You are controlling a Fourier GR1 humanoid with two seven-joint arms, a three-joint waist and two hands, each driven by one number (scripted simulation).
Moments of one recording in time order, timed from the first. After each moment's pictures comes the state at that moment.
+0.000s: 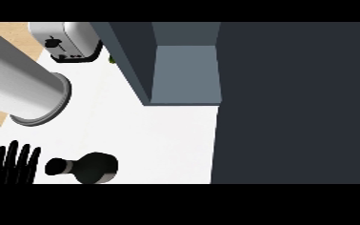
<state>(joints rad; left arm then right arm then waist) 0.51 0.08 0.13 -1.88 0.47 -0.10 -0.20 -0.06 -0.16 0.06 -2.47 -0.17 0.05 0.60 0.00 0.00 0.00</state>
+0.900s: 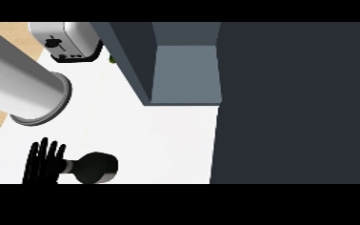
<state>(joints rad) 0.41 0.05 0.14 -1.59 0.40 -0.22 -0.36 -0.09 -0.15 0.06 -2.48 -0.15 0.06 0.64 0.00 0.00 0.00</state>
